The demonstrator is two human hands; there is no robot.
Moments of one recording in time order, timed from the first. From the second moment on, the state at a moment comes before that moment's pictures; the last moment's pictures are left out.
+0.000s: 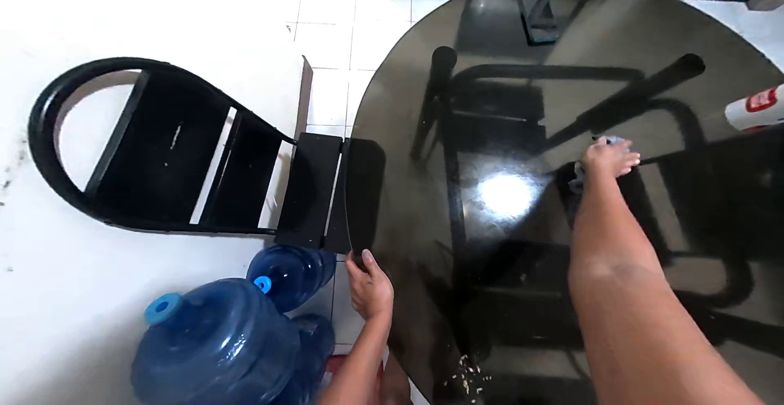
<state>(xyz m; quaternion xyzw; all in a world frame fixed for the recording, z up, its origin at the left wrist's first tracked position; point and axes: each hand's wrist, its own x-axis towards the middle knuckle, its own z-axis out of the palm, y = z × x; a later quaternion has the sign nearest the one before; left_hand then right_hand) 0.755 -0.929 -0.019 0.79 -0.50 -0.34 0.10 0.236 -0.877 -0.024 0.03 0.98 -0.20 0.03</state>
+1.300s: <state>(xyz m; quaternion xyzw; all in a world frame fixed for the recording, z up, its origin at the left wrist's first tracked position) 0.741 -0.927 -0.019 0.81 -0.52 -0.27 0.10 0.236 -0.572 -0.015 -0.22 0.97 -0.14 0.03</state>
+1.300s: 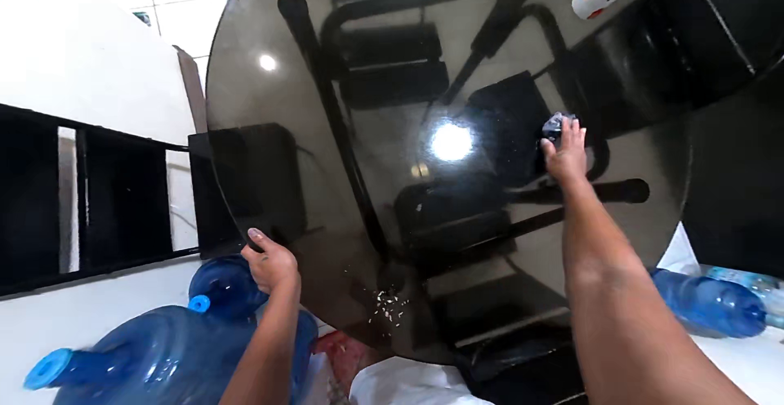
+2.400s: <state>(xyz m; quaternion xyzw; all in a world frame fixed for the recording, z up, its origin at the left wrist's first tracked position) 0.736 -0.921 -0.018 0.80 -0.54 -0.25 0.13 0.243 -0.302 -0.023 0.00 1.00 -0.09 0.04</state>
